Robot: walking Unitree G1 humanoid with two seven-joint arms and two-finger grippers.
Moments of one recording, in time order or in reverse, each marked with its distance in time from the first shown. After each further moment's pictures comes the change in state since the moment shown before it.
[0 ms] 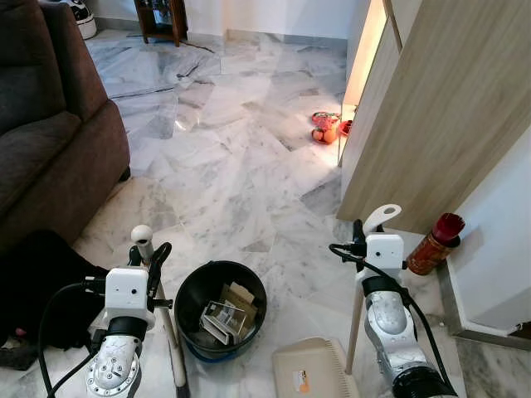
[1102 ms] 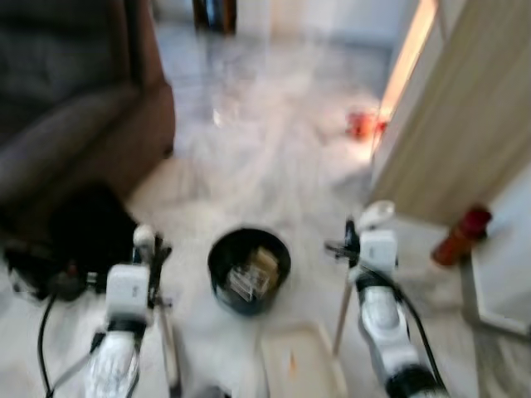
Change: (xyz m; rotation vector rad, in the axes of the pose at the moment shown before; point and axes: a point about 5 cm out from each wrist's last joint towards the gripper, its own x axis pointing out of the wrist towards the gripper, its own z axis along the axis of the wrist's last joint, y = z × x) left arm 0.002 0.003 -0.002 0.019 0.006 -0.010; right arm 0.004 0.010 0.005 0.015 -0.023 0.039
